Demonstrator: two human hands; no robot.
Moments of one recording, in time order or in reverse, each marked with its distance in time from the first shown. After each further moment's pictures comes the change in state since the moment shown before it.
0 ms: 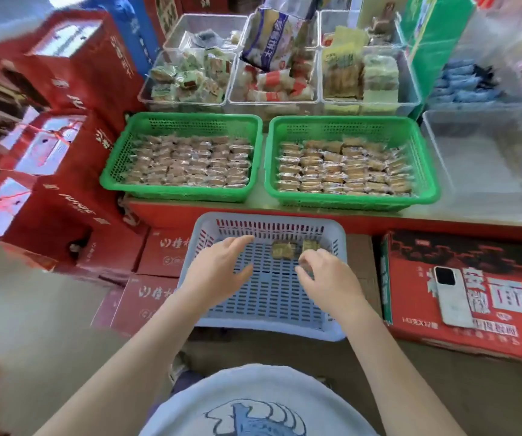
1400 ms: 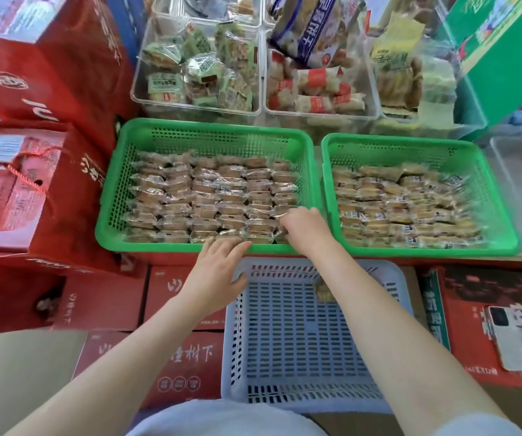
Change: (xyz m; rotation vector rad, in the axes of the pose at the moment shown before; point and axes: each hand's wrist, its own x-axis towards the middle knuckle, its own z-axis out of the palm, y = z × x) left_hand 0.162 -0.250 -0.006 -0.091 -0.029 0.206; right_hand 0.332 -0.132 0.045 -0.501 -0.119 -0.002
